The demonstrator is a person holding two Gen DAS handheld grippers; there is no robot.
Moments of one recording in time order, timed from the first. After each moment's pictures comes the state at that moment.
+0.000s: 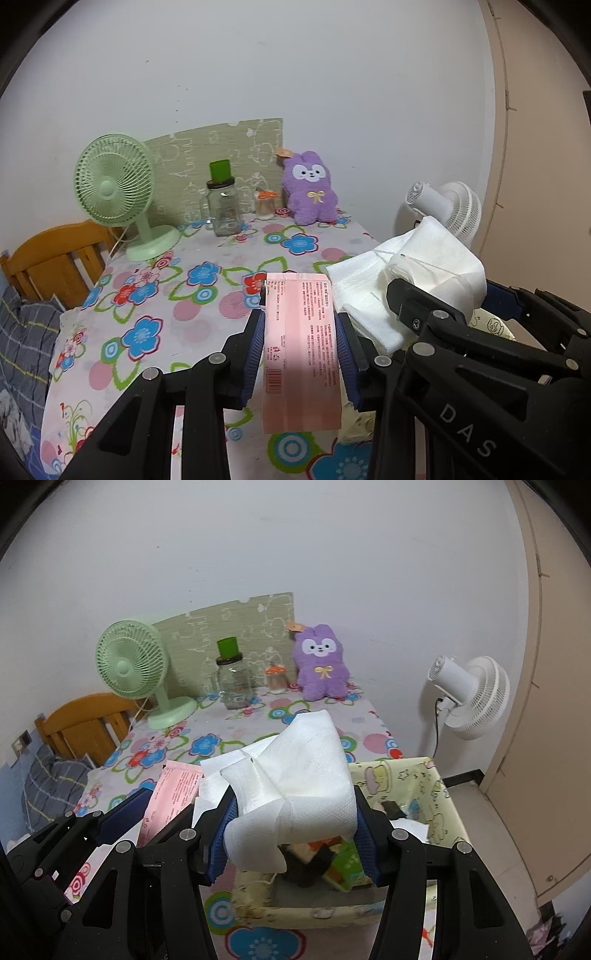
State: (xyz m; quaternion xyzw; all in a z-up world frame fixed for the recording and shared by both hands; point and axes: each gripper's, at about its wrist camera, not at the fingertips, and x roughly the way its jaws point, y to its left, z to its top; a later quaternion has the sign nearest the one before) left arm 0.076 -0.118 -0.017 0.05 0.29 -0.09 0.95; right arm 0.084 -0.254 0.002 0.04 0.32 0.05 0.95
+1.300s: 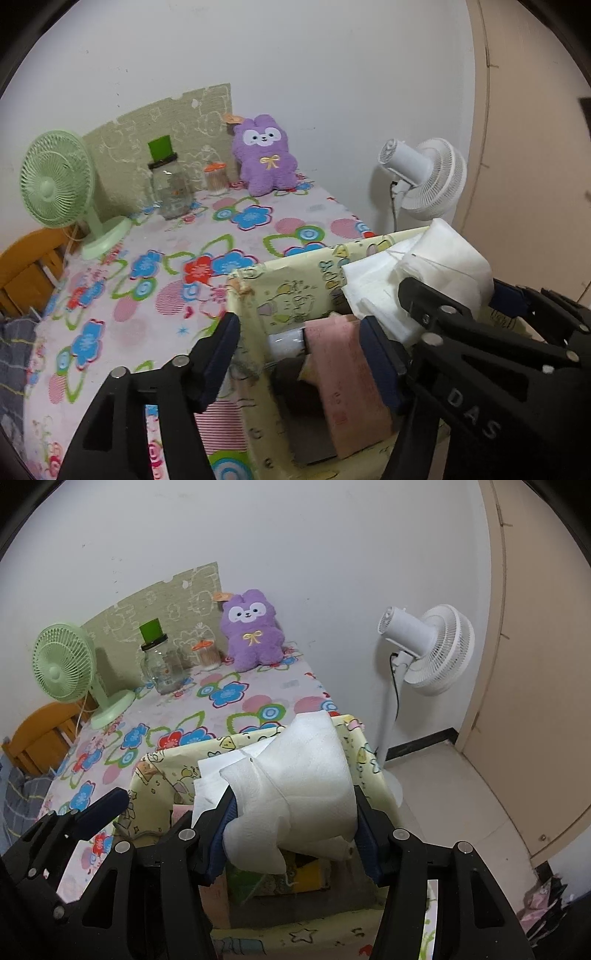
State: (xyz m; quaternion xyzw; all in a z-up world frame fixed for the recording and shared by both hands) left arm 0.116 -0.183 -0.062 0.09 0.34 -0.12 0.93; right arm 0.122 -0.323 -0.049 0.07 0.37 -0.01 0.93
